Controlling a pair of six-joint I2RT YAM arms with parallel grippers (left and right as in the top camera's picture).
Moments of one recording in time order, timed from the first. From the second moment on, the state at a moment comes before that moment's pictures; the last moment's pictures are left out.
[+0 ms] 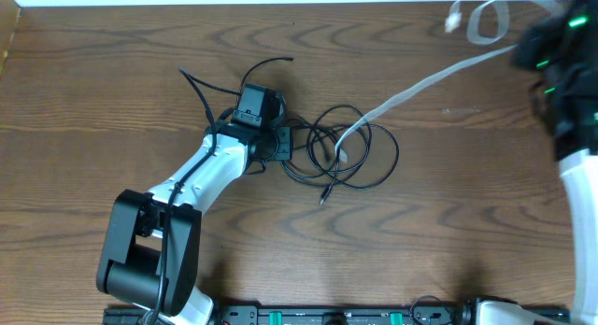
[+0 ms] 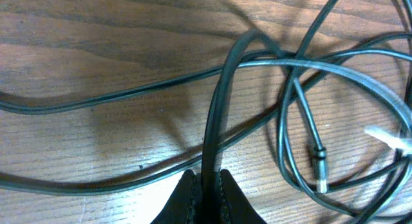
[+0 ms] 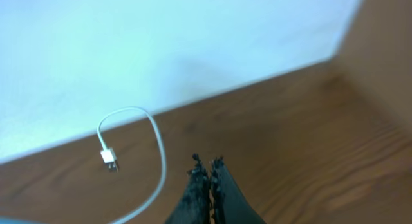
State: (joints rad) left arm -0.32 1.74 1.03 -0.43 0.18 -0.30; right arm -0.13 1.41 1.51 -0.50 0.16 0.13
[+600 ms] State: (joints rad) left arm -0.32 1.74 1.03 -0.45 0.15 -0.30; right arm -0.48 1.79 1.75 -0.31 0.22 -0.20
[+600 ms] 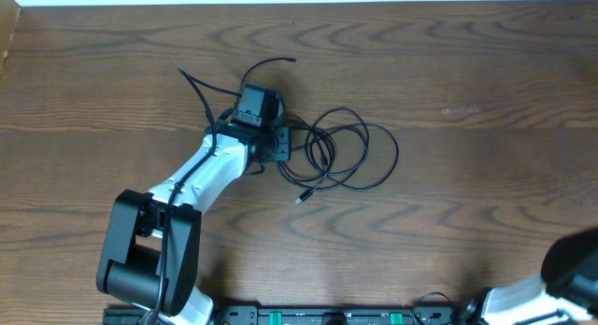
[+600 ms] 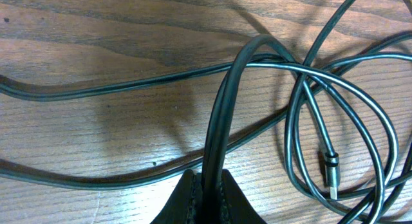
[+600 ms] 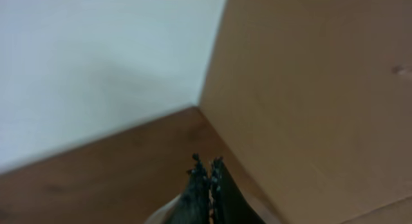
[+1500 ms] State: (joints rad) left arm -0.32 1.74 1.03 -0.45 0.15 -0.30; right arm -1.04 1.99 1.73 -0.36 0.10 -0.38
